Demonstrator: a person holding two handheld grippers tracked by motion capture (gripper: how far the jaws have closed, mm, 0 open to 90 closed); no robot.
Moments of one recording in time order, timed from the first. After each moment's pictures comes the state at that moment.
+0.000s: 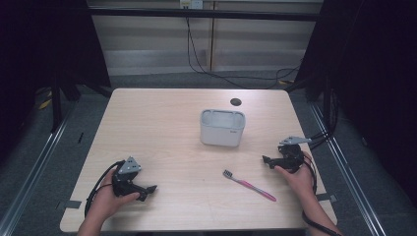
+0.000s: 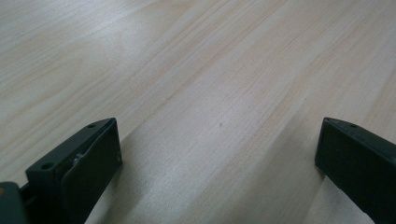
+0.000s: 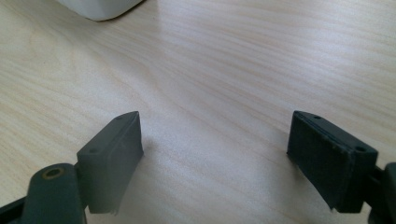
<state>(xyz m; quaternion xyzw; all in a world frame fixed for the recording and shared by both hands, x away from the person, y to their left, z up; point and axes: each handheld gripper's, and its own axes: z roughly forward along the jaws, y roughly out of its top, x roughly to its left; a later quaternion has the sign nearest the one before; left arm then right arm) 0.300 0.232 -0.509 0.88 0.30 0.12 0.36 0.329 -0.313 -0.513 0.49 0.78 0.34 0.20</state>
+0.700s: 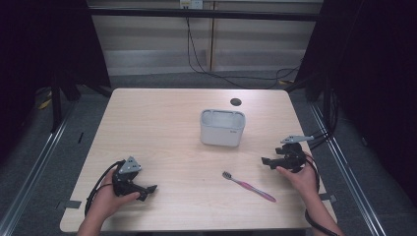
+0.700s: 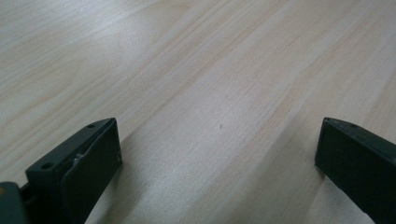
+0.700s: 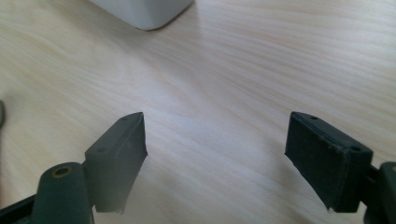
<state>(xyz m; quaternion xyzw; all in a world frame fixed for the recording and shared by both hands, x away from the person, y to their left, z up) 0.300 0.232 -0.510 0.88 0.30 0.11 0.36 0.323 -0.309 -0.494 0.49 0.78 0.36 0.14</state>
